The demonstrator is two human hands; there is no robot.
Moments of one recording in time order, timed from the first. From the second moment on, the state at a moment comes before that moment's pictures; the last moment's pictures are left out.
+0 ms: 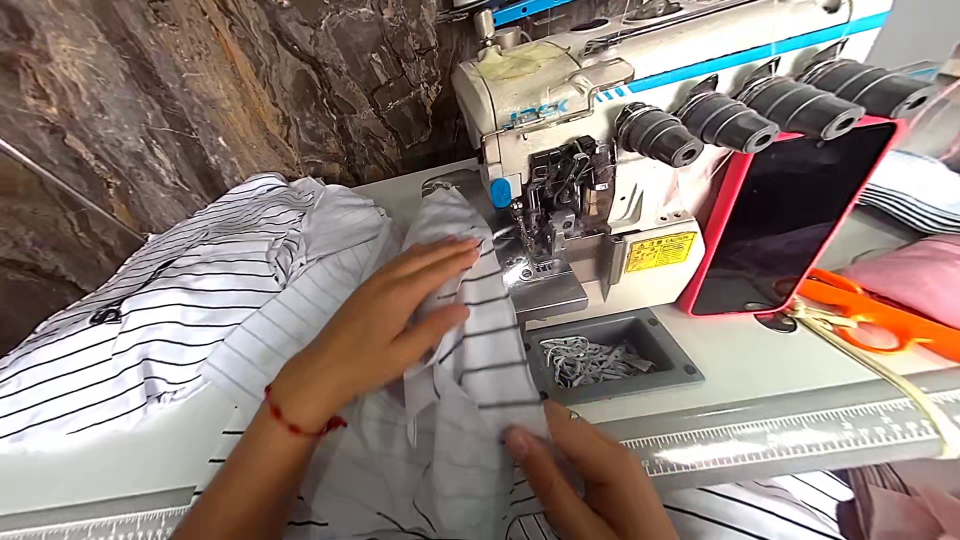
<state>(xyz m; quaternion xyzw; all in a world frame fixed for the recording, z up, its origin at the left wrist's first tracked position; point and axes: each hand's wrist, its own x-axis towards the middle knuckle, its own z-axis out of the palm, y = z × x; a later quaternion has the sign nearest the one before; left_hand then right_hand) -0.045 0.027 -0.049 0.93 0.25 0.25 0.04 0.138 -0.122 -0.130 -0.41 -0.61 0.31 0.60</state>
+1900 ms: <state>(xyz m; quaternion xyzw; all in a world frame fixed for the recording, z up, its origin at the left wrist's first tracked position) 0.018 -0.006 0.009 0.90 0.26 0.36 0.02 0.194 -0.115 -0.101 -0.36 -0.60 0.26 0.67</state>
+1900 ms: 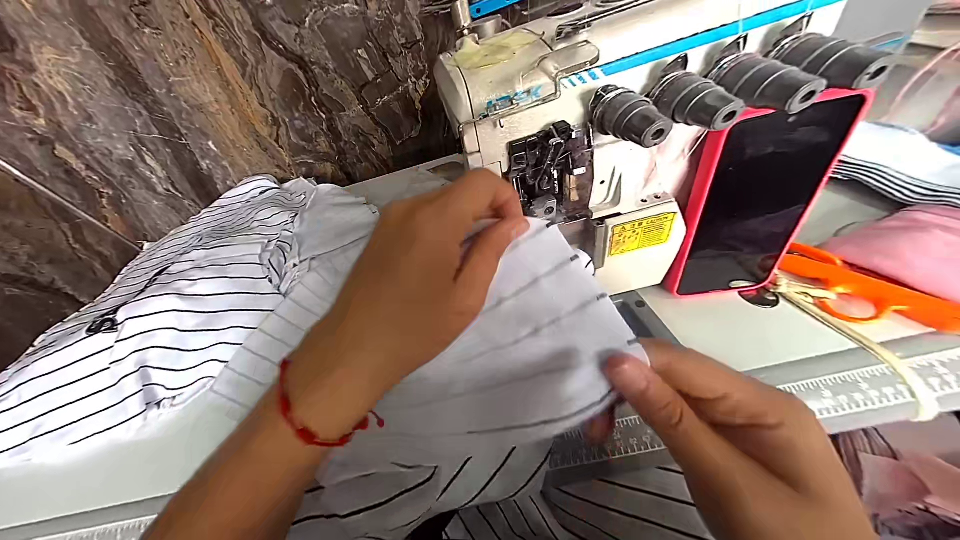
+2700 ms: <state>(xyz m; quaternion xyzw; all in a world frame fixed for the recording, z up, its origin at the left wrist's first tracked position) 0.018 0.003 -0.044 0.89 0.32 0.32 -0.07 0.220 -0.091 -0.134 -0.29 -0.67 0.24 0.64</state>
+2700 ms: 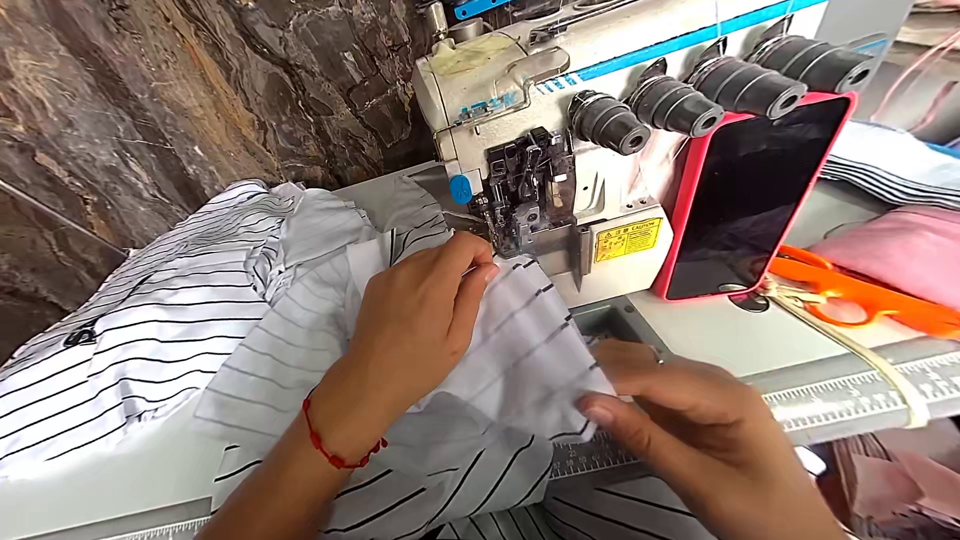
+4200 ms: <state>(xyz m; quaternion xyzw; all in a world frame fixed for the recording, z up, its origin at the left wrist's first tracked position) 0.041 -0.015 -0.021 0.91 0.21 0.24 -0.26 0.174 -0.122 -0.141 -0.31 -0.47 0.38 0.74</state>
